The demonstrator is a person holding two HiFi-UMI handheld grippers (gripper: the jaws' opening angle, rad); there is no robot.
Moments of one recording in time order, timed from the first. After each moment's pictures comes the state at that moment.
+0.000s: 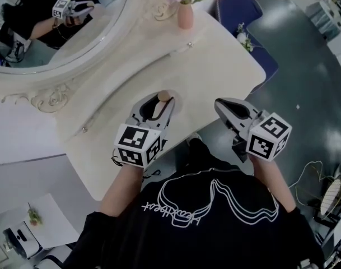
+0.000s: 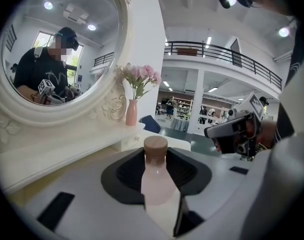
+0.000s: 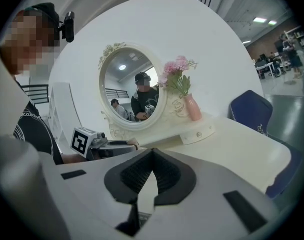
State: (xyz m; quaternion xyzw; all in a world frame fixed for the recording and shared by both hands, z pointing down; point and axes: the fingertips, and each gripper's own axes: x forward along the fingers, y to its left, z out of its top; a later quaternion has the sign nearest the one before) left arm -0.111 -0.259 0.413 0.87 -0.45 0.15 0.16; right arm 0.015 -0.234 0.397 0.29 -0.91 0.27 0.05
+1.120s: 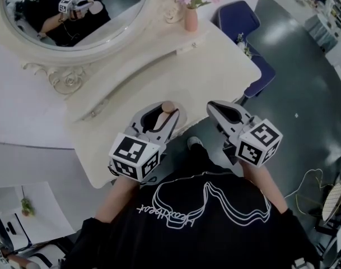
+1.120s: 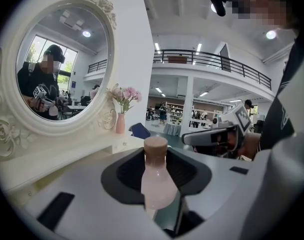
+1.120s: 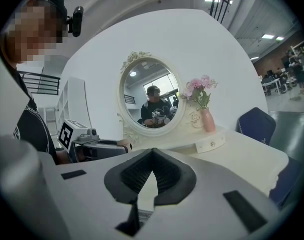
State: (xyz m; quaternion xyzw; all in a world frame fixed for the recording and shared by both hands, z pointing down) left arm -0.108 -0.145 0.348 0.89 -0.43 0.12 0.12; right arm -0.017 -0.150 0.353 0.29 -0.94 0.19 0.02
